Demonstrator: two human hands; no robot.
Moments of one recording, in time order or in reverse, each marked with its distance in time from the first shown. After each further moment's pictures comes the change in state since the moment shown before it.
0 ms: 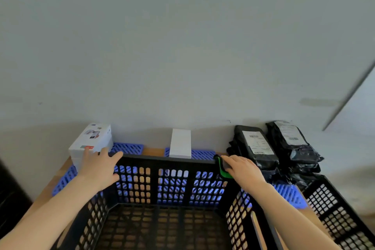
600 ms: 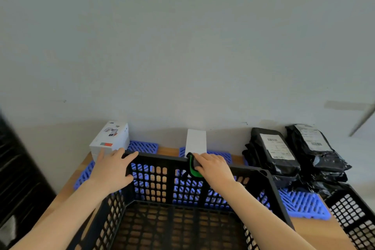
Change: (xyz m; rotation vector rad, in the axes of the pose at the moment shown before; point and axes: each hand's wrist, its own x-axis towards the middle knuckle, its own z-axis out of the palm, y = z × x) left_hand -0.013 -0.009 0.011 -0.210 0.056 0.031; right_hand 0.036 -0.120 0.000 0.087 0.068 -0.203
